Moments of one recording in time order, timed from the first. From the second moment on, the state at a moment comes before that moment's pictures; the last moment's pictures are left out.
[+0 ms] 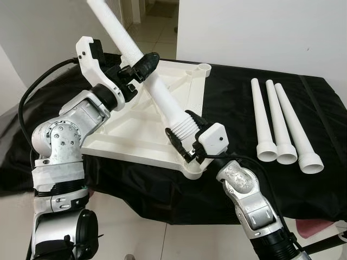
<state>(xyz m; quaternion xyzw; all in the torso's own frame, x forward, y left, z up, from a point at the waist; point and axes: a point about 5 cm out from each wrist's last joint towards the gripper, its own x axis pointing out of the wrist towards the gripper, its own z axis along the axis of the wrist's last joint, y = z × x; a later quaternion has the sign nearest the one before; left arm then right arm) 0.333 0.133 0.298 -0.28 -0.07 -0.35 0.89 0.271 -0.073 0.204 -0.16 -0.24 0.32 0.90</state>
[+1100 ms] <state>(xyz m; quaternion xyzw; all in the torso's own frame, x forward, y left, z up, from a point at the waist) 0.338 0.106 0.282 -0.05 -0.09 -0.31 0.95 0.269 -0.069 0.198 -0.14 -0.17 0.33 0.92</state>
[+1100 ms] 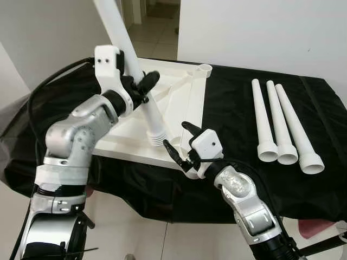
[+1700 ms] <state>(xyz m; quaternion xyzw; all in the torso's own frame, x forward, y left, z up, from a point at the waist) 0.304 0.071 0.289 0.03 -0.15 -0.50 0.85 0.294 -0.053 0.222 -0.14 -0.15 0.28 0.94</state>
